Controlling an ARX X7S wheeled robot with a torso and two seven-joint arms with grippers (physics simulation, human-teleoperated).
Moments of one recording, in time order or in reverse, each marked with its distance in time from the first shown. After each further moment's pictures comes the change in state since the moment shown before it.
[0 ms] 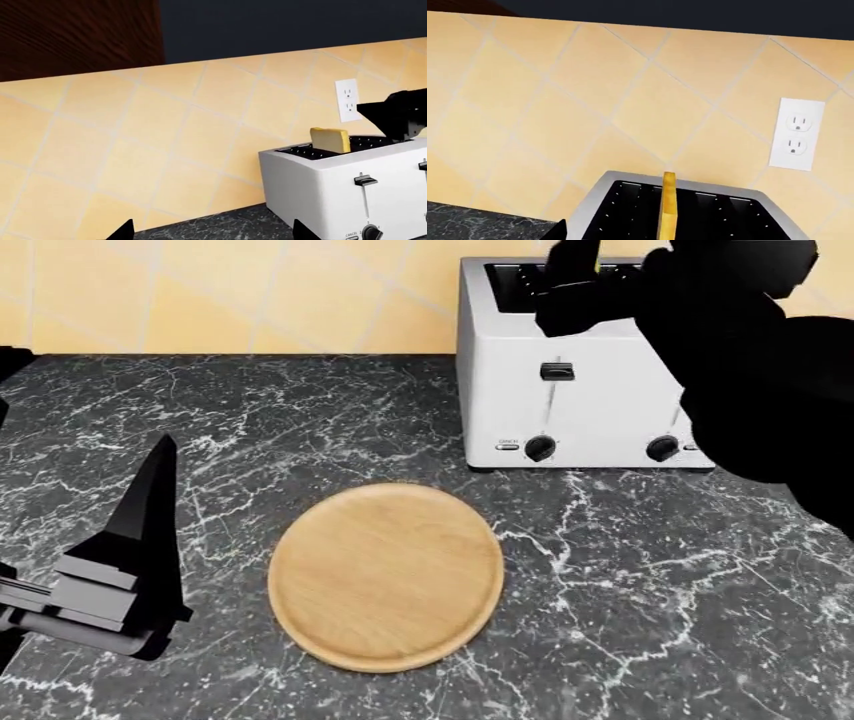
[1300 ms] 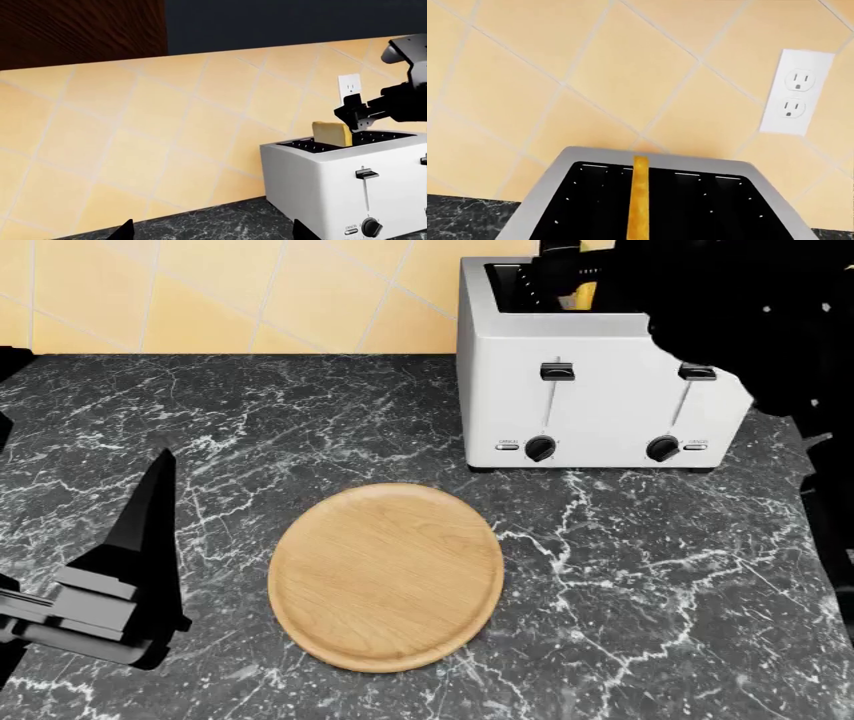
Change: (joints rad) left arm -0.001 0.030 0.044 0.000 0.020 0.006 0.011; right arm 0.237 -0.252 -0.125 0.670 -0.183 0.035 -0.235
